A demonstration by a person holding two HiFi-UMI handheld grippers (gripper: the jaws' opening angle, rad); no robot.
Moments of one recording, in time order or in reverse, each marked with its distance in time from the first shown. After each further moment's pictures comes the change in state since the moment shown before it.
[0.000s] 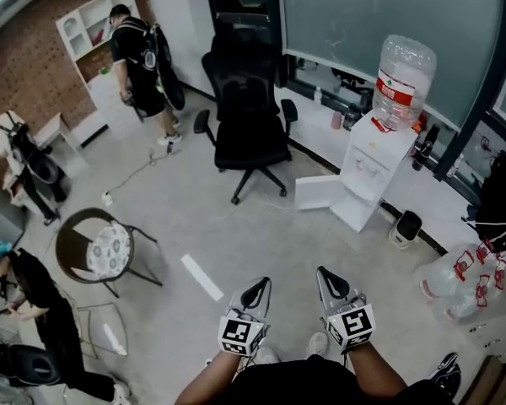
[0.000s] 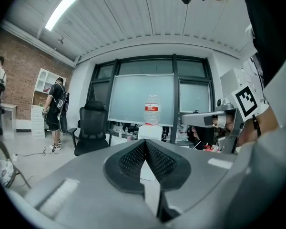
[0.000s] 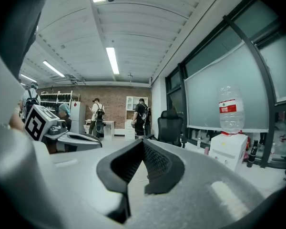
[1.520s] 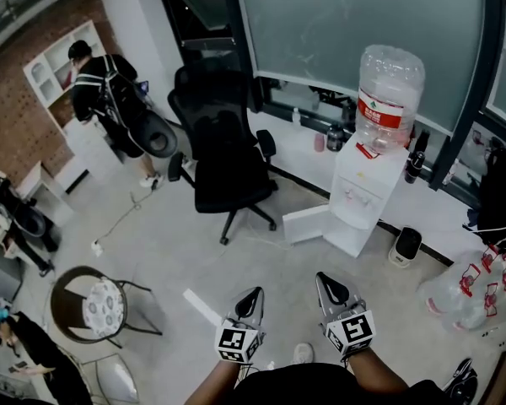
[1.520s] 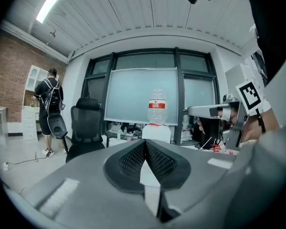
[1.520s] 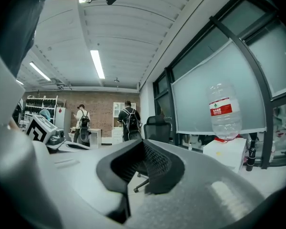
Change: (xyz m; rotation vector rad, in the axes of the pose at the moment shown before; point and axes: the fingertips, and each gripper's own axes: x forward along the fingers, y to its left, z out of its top) left arm 0.176 0.070 0.026 0.012 0.048 -0.047; right arm 0.111 -0.142 0.031 0.043 -0.087 -0.118
